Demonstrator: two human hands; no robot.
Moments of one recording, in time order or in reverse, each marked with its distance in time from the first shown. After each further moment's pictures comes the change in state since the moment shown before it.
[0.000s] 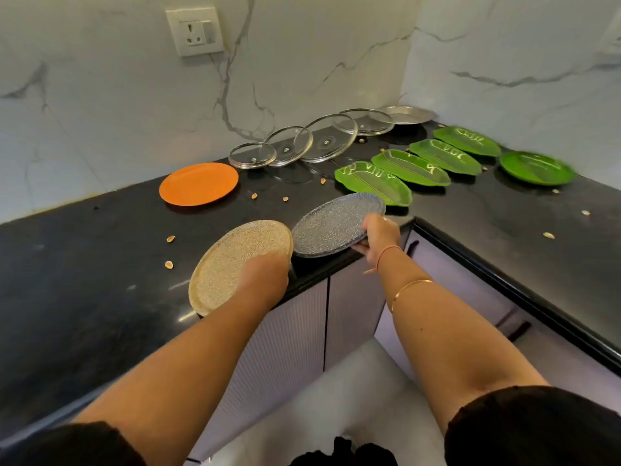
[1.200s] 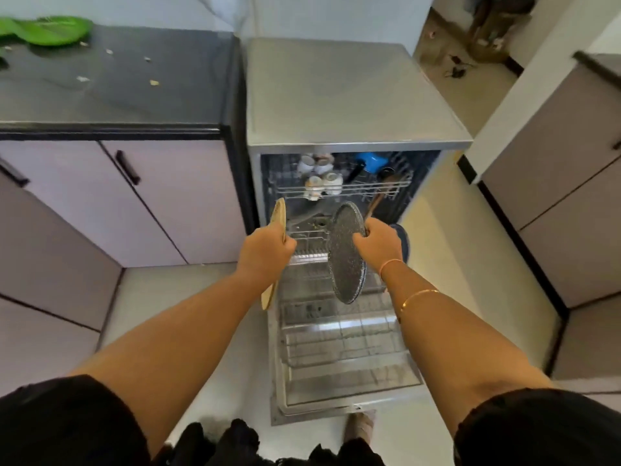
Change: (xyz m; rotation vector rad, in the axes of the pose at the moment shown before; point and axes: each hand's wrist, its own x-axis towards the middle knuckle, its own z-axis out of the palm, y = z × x) left_hand -0.459 0.405 0.118 -0.509 -0.232 0.955; right_hand -0.464 0.251 -0.597 -0.763 0.915 0.066
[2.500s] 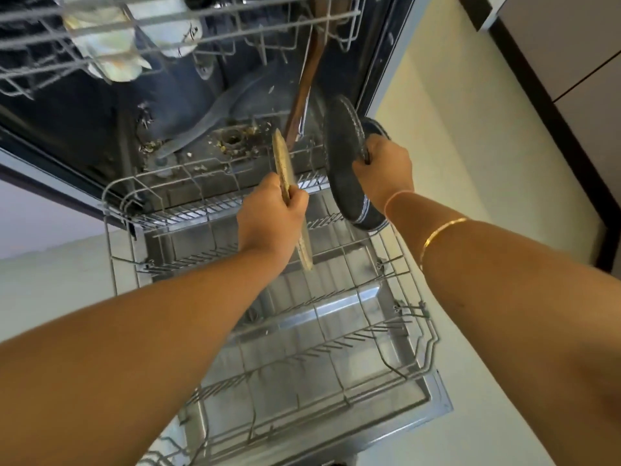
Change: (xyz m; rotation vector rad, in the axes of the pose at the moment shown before) left_hand 0.203 0.011 0.454 -0.159 -0.025 -0.054; right_hand 0.297 0.337 0.170 0.014 0.025 0.161
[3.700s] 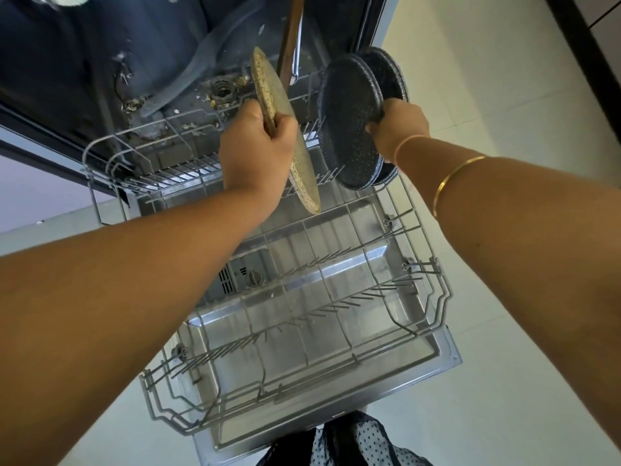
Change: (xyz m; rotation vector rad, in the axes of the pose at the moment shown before) left_hand 0.019 -0.011 0.011 -0.125 0.078 0.046; right_hand 0.013 0.035 0.017 -0.208 -0.149 0.178
